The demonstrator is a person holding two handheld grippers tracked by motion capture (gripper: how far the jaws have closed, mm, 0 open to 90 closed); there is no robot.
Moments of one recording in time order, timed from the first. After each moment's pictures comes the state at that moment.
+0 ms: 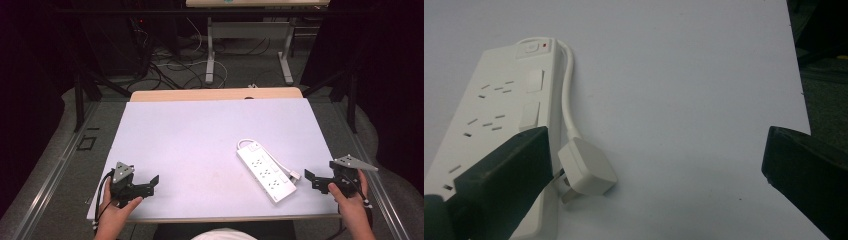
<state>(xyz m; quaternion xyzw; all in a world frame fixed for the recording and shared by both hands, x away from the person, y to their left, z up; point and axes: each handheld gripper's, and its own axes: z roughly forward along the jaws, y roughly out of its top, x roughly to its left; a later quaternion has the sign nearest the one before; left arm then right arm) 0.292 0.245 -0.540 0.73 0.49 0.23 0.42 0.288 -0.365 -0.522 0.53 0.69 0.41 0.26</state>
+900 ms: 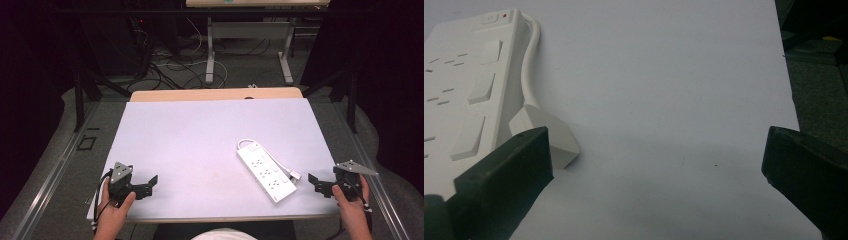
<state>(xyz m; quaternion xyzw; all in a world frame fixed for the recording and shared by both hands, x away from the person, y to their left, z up) 0.293 0.251 -0.541 0.73 0.48 0.23 0.42 0.287 -0.378 -0.547 0.56 0.67 0.40 0.26</state>
